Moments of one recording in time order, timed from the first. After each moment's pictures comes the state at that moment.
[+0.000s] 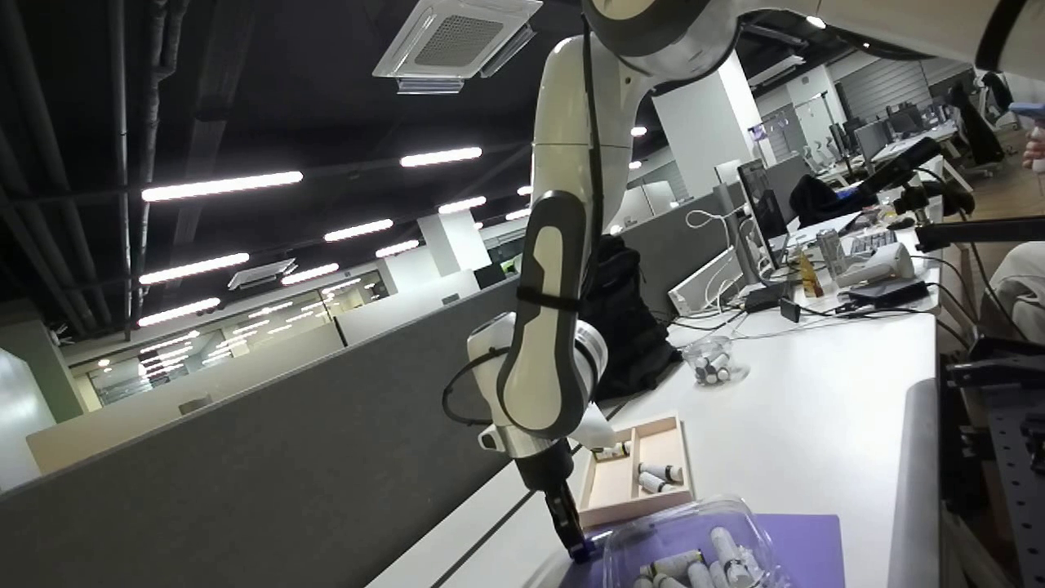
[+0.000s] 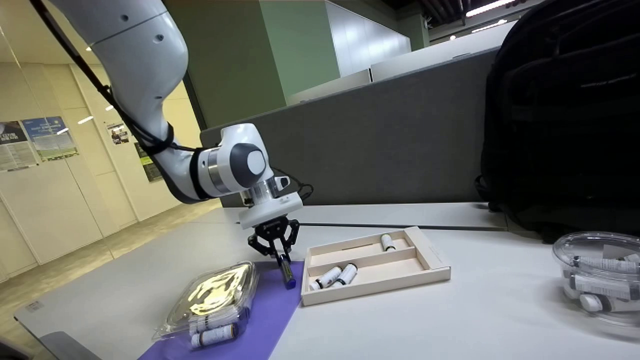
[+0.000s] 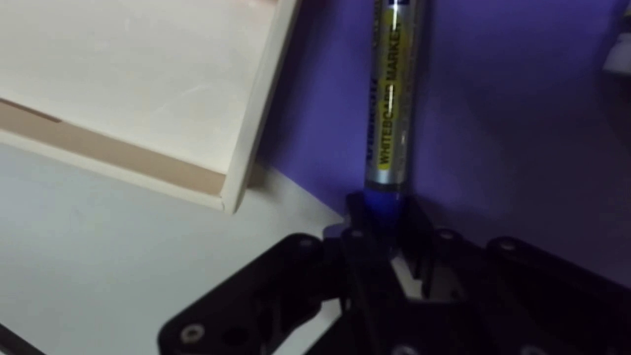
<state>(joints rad) 0.04 0.69 0.13 -1.96 -0.22 2.71 -0.48</state>
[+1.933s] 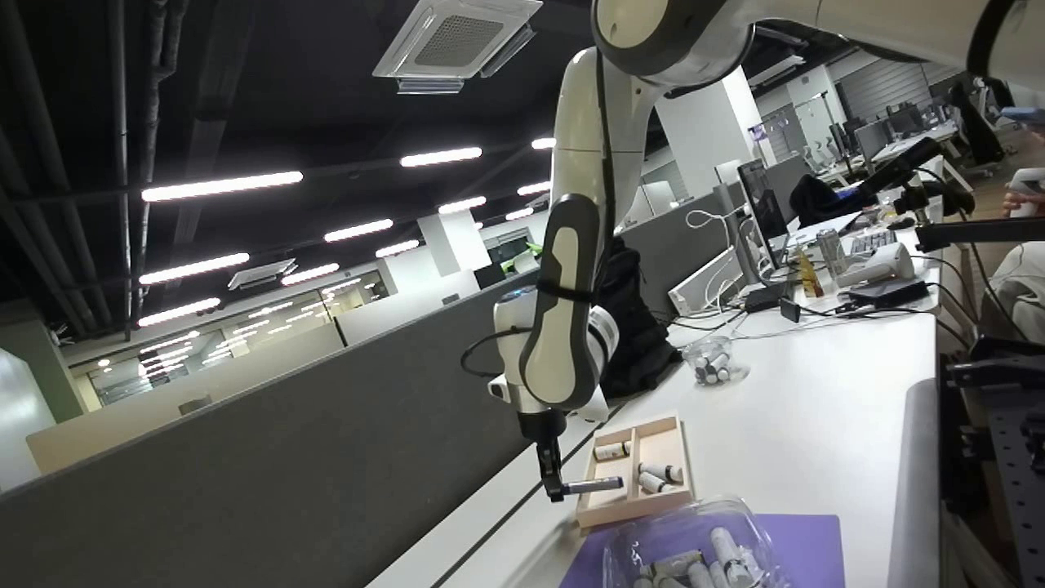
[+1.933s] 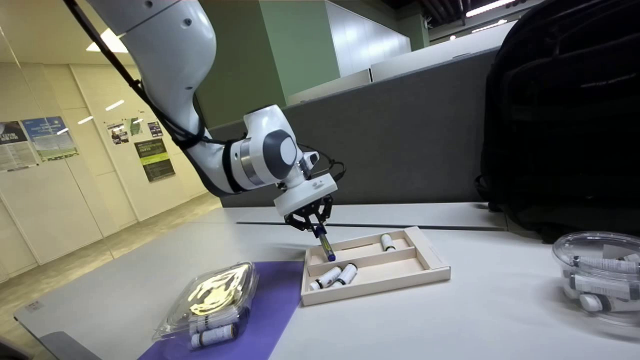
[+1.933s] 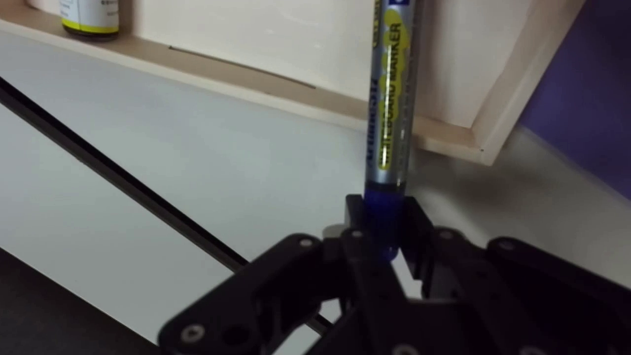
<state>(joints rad) -0.06 0.72 0.11 -1.90 -0.28 2.91 -0.44</state>
